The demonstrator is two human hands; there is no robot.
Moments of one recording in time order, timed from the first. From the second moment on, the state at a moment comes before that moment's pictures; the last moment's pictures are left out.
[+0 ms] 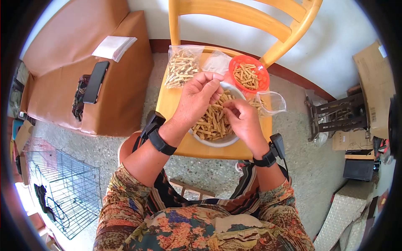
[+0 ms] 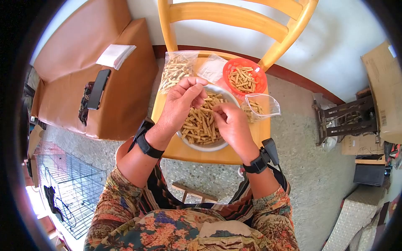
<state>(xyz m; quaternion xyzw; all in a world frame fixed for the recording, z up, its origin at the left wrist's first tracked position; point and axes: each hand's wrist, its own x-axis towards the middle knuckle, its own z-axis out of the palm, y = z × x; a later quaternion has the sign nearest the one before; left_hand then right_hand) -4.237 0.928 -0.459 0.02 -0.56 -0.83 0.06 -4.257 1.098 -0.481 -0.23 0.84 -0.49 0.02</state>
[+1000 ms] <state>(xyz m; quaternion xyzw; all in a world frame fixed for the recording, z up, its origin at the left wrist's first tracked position) -4.230 0.959 -0.461 -0.15 -0.63 -0.75 0.17 -4.248 1.107 -0.468 -0.27 0.65 -0.70 -0.08</state>
